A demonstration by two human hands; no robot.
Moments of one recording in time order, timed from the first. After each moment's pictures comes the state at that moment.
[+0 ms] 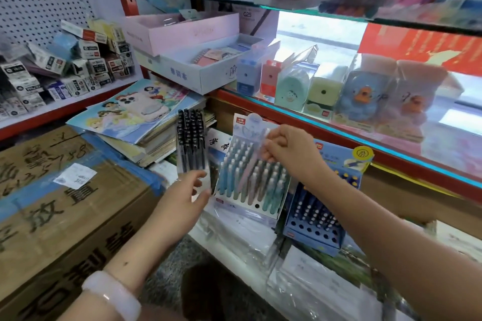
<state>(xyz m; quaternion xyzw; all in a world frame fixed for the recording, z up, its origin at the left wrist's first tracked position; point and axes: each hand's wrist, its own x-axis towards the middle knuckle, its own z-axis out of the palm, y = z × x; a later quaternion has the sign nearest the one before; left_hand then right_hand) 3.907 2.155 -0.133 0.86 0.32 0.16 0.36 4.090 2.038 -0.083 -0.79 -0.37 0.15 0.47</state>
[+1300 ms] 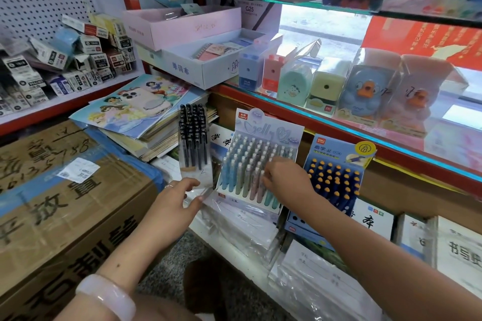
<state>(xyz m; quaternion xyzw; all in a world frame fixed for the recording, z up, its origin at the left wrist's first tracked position) 3.889 2.165 -0.153 0.87 0.34 0.13 0.33 4.083 2.040 -0.141 -0.87 -0.48 0.03 0.10</state>
